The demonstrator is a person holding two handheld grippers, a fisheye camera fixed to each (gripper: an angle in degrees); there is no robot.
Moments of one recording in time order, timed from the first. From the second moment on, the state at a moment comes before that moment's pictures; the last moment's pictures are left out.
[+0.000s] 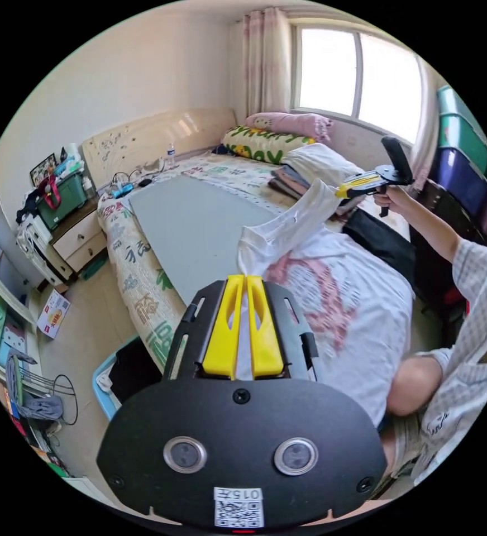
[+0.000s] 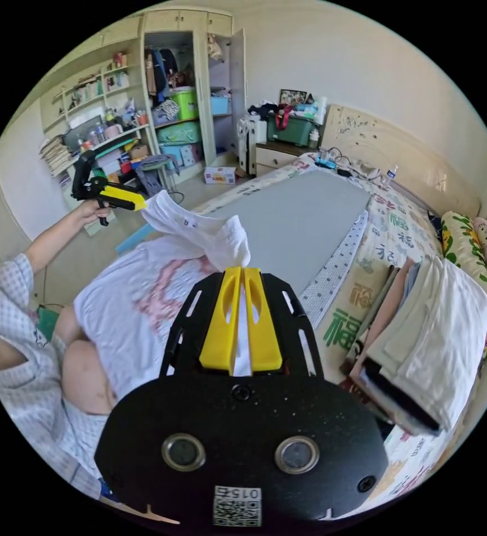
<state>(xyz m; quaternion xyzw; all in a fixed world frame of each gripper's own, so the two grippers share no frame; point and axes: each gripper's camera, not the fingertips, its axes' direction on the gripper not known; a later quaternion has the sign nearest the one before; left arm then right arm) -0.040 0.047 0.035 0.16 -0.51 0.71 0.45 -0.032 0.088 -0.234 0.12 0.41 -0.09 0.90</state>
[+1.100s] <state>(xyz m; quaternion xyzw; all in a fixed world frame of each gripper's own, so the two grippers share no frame) -0.224 0.100 -0.092 0.41 -0.36 0.53 0.65 -0.061 0.507 0.069 0.36 0.37 0.07 0.85</state>
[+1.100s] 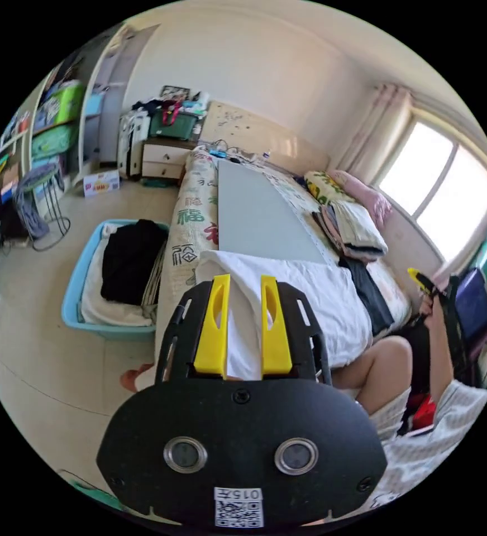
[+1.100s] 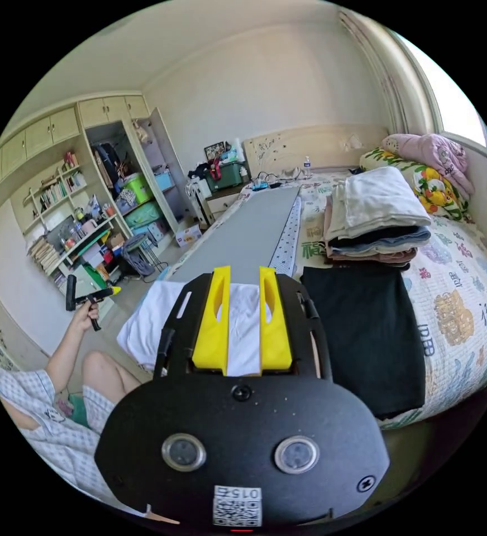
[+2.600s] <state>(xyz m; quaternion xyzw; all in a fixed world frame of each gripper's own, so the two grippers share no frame) -0.185 -0.016 -0.125 0.48 -0.34 0.56 0.58 0.004 0.480 0.235 0.42 0.47 0.10 0.77</state>
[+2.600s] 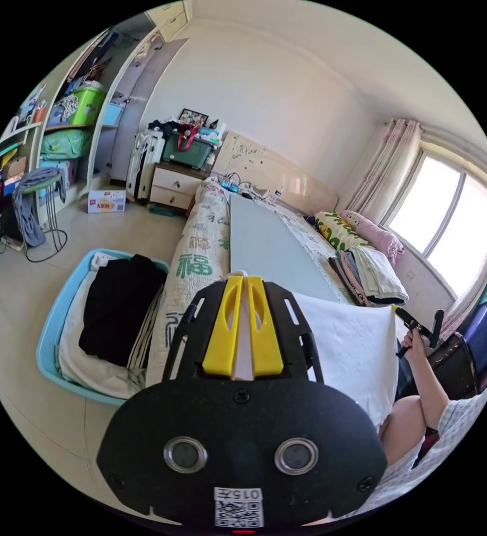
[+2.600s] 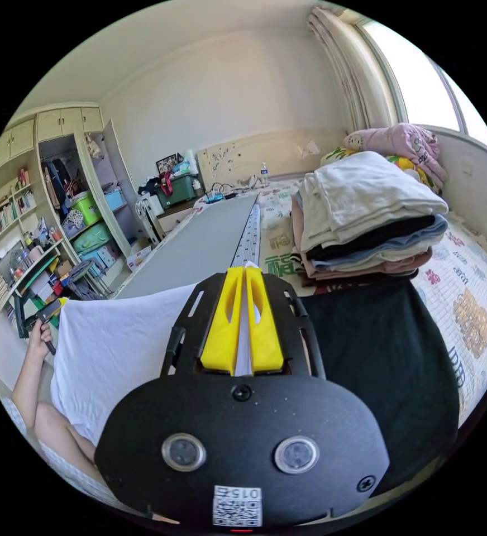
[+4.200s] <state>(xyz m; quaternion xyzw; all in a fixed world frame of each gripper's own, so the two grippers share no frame) -0.326 0.034 0.103 -0.09 -0.49 0.79 0.36 -0.186 0.353 -0.020 0.24 0.28 -0.12 0.92</state>
